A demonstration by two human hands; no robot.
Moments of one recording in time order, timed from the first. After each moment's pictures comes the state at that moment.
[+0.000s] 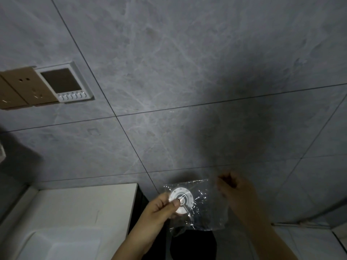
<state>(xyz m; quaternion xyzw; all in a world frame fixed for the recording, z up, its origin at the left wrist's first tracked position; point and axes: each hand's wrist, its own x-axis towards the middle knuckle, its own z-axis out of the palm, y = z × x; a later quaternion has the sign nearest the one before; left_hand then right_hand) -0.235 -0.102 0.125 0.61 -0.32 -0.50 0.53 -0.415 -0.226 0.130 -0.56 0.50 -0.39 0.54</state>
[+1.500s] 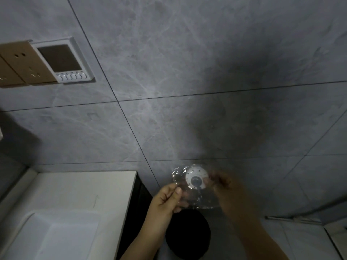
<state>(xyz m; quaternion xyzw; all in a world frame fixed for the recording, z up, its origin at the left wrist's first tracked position) -0.257 -0.107 0.099 0.61 -0.26 -0.46 0.59 -0.400 -0.206 0.127 -0.58 0.46 -0.35 0.57</state>
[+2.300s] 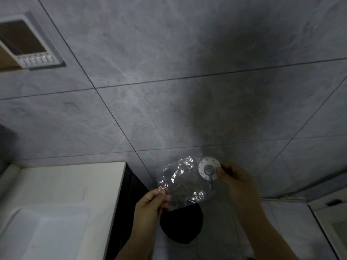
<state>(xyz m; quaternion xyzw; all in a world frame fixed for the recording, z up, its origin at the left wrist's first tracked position) -0.264 -0.091 0.064 0.67 -0.10 -0.44 0.60 -0.443 -0.219 0.091 -0.49 0.49 -0.41 0.59</state>
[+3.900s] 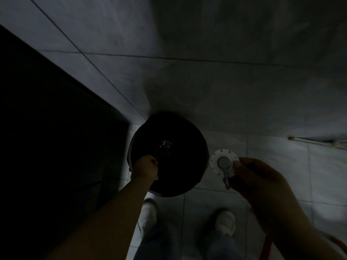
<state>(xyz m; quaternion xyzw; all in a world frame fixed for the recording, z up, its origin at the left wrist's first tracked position) -0.214 -0.141 -0.543 0.86 -0.05 -0.47 0.19 -0.434 -0.243 -0.369 -0.34 0.61 -0.16 0.70</state>
